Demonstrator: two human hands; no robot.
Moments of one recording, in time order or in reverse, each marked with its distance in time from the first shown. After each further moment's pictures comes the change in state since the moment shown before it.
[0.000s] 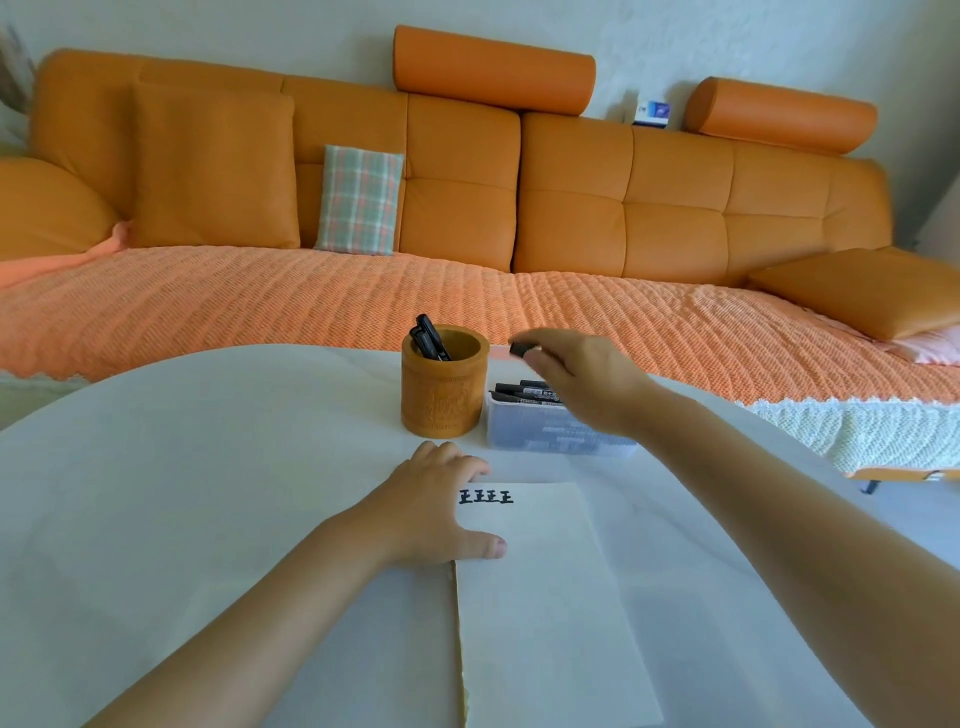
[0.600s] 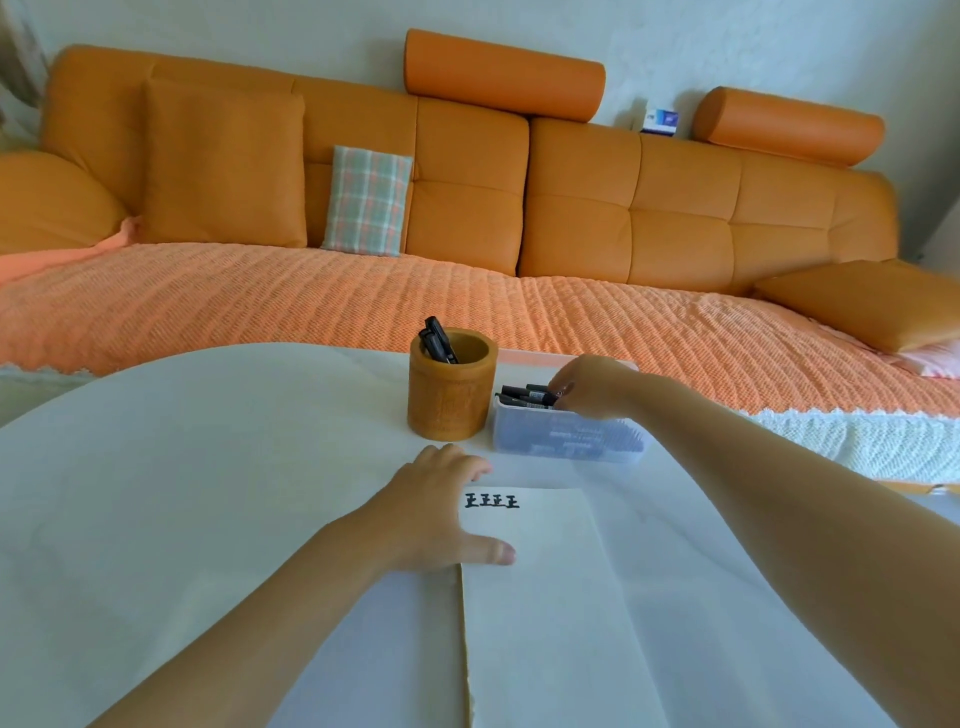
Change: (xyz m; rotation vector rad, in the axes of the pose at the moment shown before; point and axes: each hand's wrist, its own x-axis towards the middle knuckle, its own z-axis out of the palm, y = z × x) left_hand -0.002 -0.001 0.000 -0.047 0.010 -0.056; right_hand 0.045 0.053 0.018 -0.324 -0.372 0.319
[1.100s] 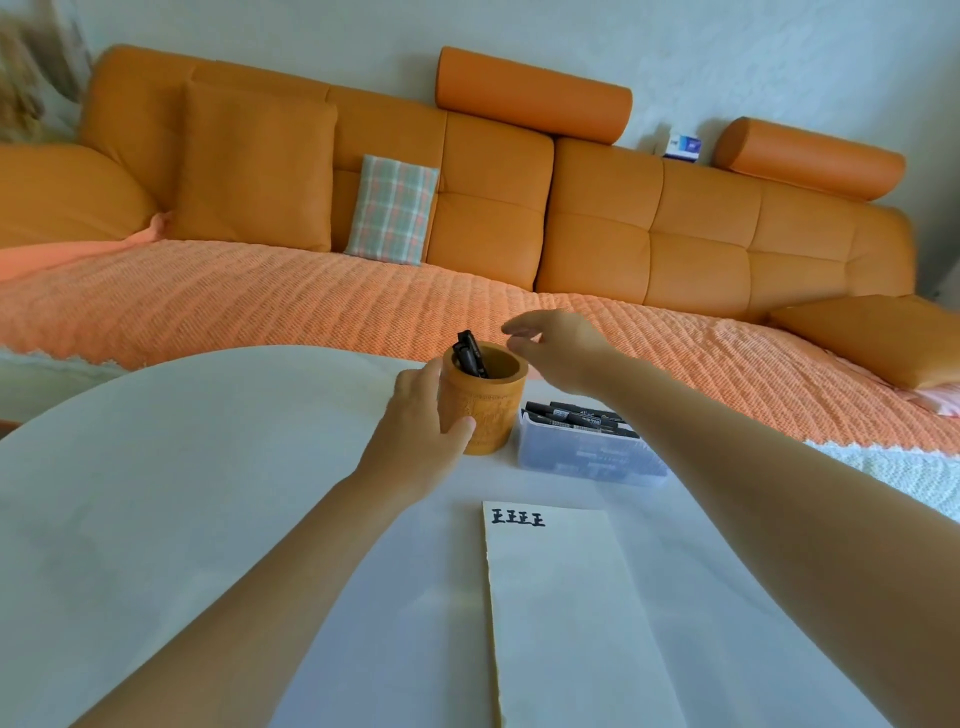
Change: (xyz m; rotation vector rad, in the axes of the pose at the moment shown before) left_hand 0.024 -0.029 -0.041 -0.279 0.583 -0.155; right_hand 0.009 -0.083 -0.036 0.285 0.317 -0.202
